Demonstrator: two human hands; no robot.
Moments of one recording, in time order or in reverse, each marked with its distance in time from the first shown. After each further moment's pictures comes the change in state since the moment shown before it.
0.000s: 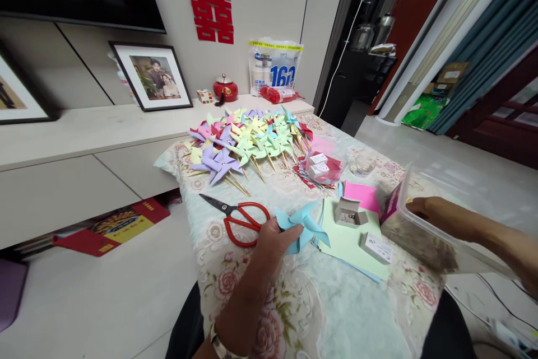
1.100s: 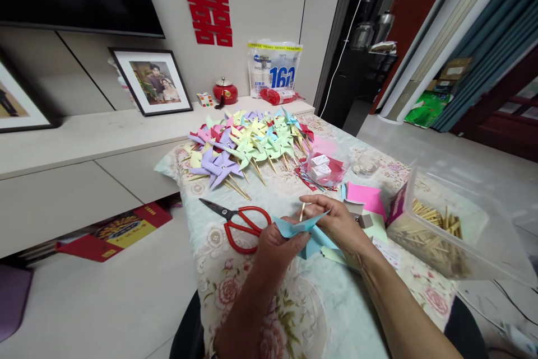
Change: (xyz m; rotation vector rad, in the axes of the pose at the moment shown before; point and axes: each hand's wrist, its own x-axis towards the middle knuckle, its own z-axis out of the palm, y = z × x) left_hand -0.022 0.022 0.012 -0.133 -0.146 0.167; right_hand 0.041 -0.210 0.076 1.579 -0.044 -0.100
